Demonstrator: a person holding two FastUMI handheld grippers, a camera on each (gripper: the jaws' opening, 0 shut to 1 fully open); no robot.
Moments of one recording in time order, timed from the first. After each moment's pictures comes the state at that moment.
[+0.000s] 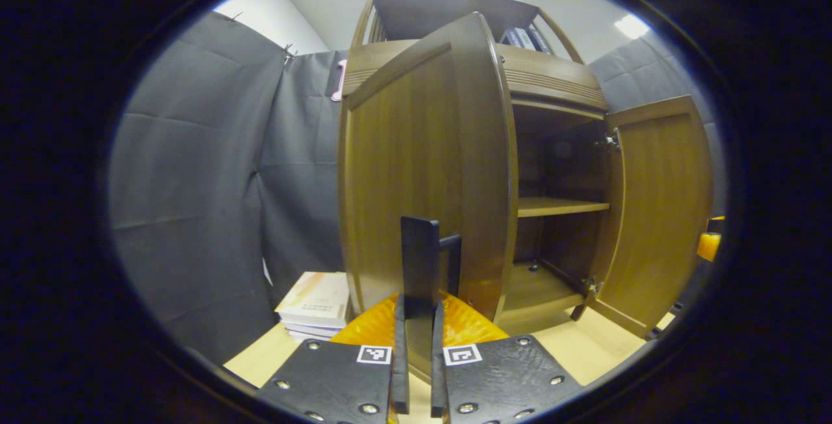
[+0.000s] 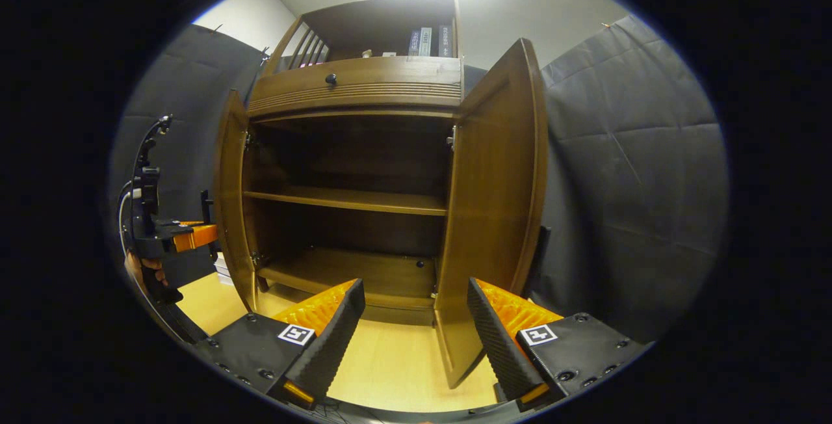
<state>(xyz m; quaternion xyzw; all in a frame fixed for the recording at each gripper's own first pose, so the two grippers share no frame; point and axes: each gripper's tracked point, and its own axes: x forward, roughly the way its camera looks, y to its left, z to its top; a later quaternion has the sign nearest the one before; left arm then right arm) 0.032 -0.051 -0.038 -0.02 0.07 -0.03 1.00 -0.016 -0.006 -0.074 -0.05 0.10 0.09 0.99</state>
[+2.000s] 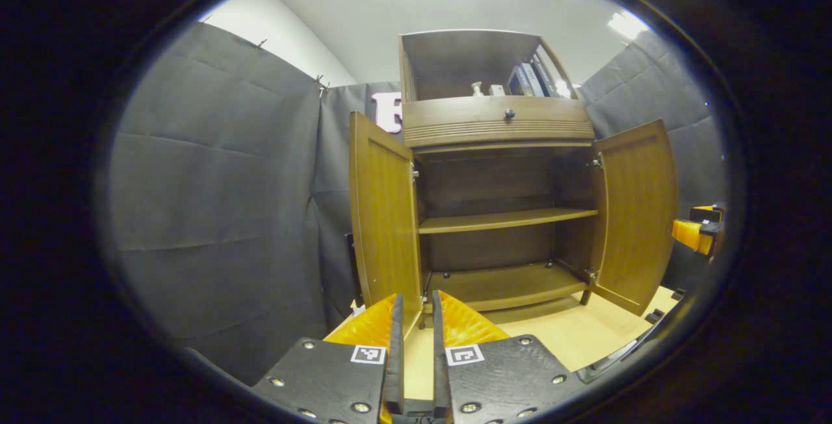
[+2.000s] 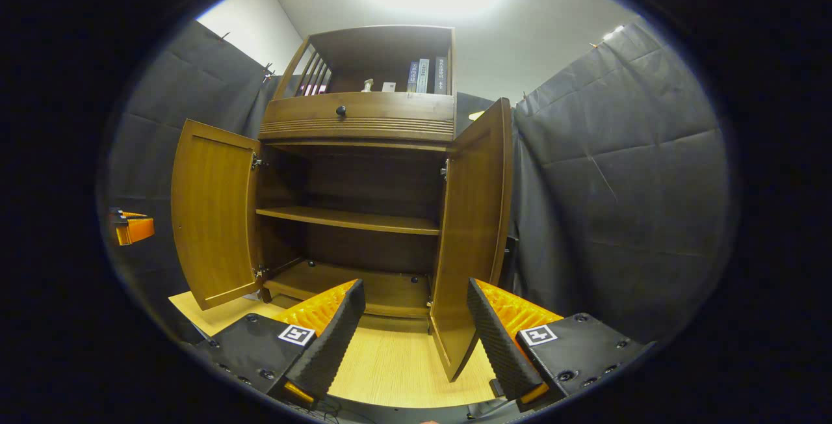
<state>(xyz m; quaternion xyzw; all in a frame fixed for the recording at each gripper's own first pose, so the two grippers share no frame) -0.164 0.024 0.017 0.00 0.03 0.03 1.00 -0.085 -0.019 -0.042 -0.06 0.04 0.06 1.00</state>
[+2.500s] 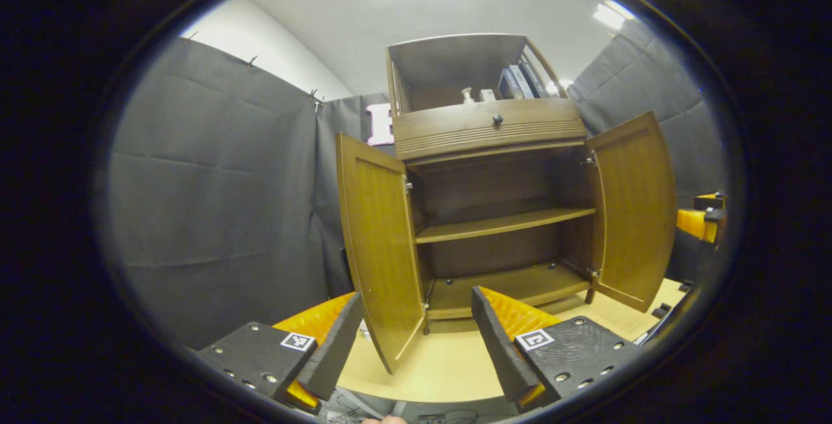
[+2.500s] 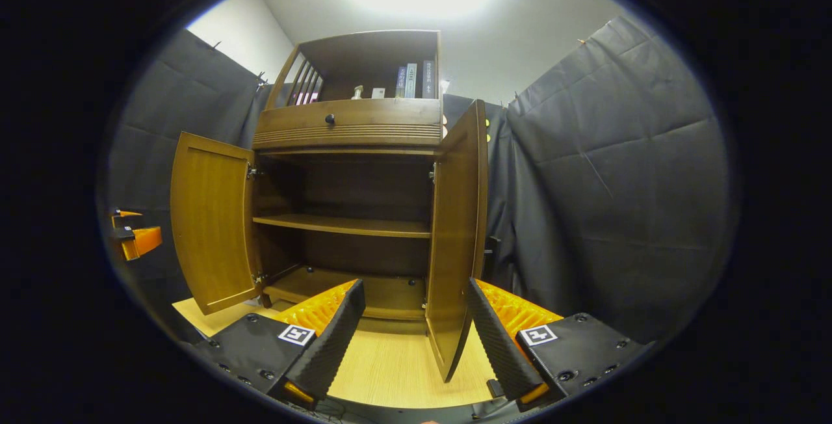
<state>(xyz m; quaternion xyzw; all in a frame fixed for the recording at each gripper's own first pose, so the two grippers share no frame) -0.165 0.010 0.035 0.04 0.00 0.04 1.00 -0.085 -0.034 -0.035 -0.04 0.03 0.06 1.00</state>
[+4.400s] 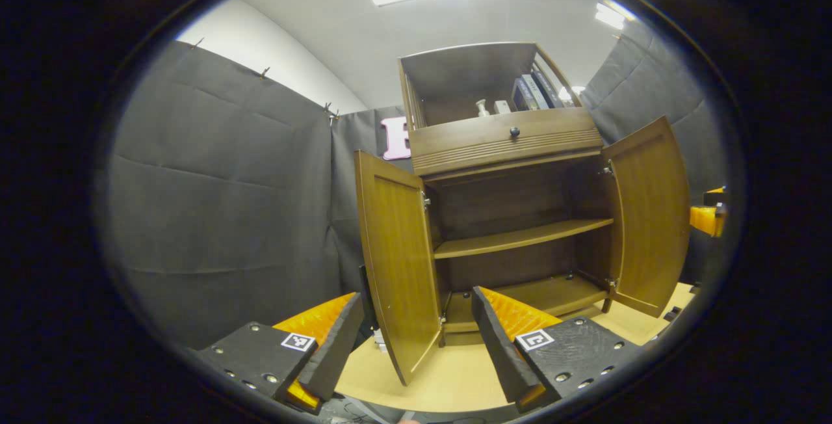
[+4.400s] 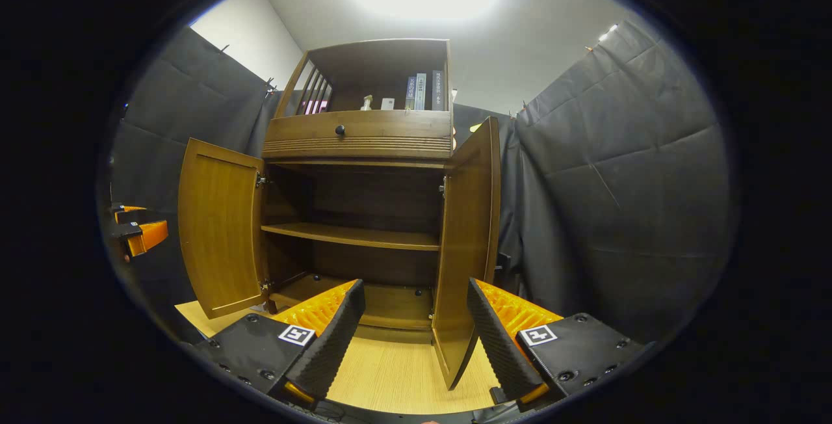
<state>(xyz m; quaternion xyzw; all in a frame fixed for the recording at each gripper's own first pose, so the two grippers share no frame) -0.160 0.032 0.047 0.04 -0.02 0.07 1.00 -0.086 -0.025 -0.018 -0.05 0.01 0.08 1.00</state>
